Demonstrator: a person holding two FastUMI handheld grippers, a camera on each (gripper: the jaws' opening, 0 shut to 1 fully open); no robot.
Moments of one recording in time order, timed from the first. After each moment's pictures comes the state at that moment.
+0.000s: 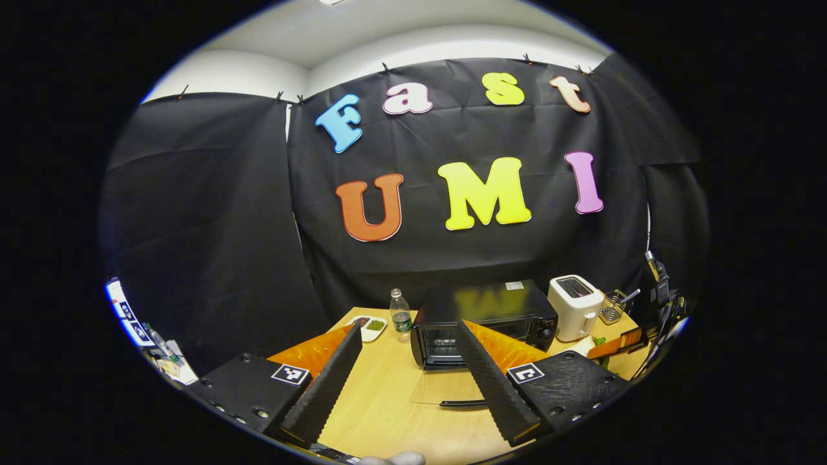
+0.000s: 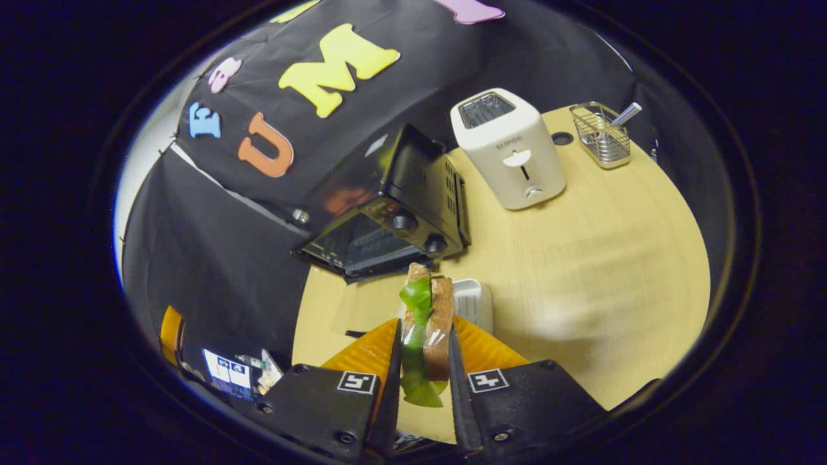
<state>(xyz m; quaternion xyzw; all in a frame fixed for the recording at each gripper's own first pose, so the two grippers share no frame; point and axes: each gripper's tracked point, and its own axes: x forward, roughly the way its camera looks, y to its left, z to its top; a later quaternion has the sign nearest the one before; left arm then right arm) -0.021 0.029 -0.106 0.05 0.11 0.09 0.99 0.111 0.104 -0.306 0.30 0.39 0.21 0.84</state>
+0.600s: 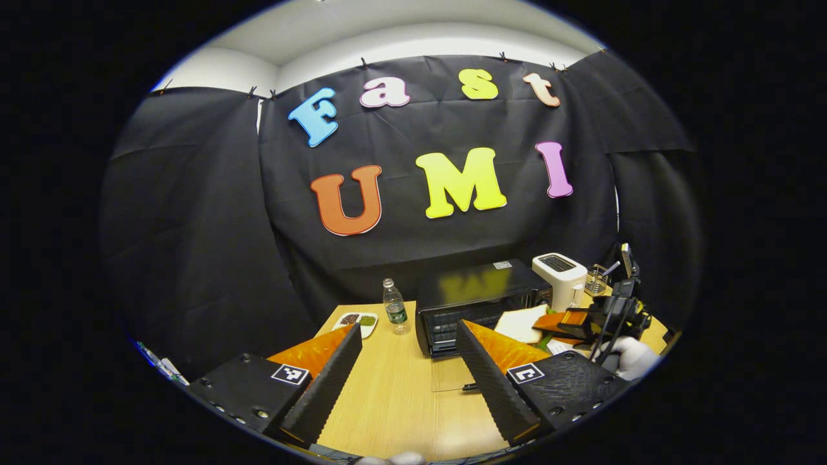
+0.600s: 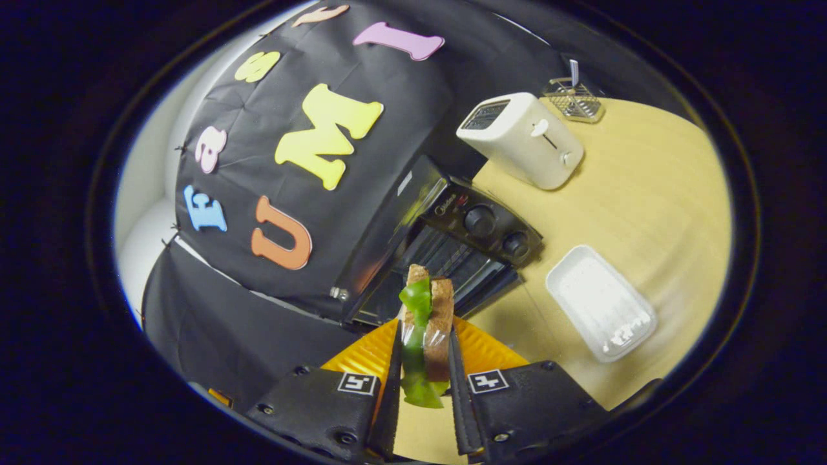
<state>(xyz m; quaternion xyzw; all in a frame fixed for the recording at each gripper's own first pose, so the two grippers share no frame) -0.041 0.078 -0.135 0.07 0.13 0.00 0.99 0.145 0.250 -0.302 0.49 0.24 0.12 0.83</state>
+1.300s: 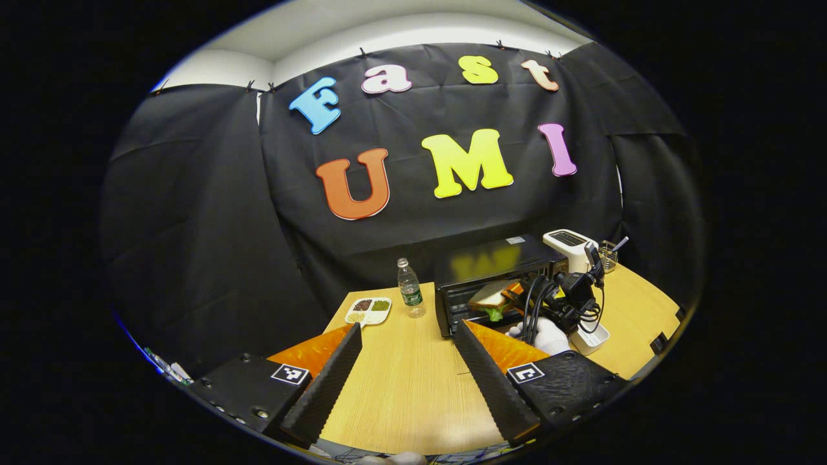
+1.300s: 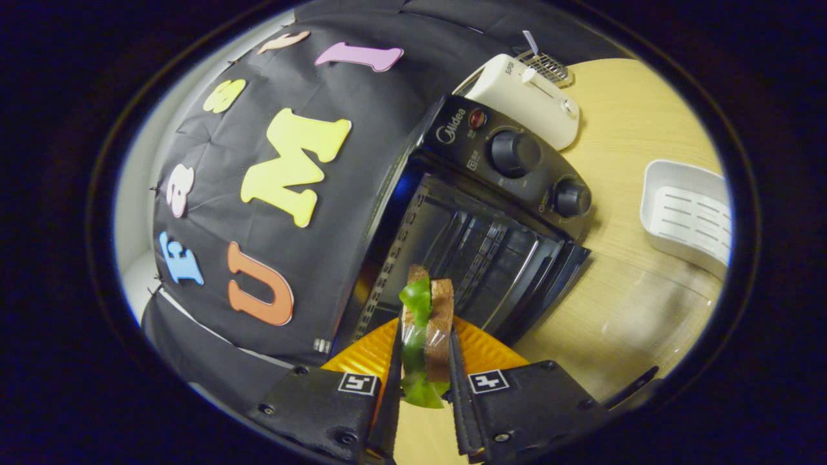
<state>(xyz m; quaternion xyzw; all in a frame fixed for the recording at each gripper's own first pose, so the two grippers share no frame) -0.047 0.119 -0.168 0.09 0.16 0.01 0.98 0.265 0.326 -0.335 0.56 0.16 0.02 0.81</state>
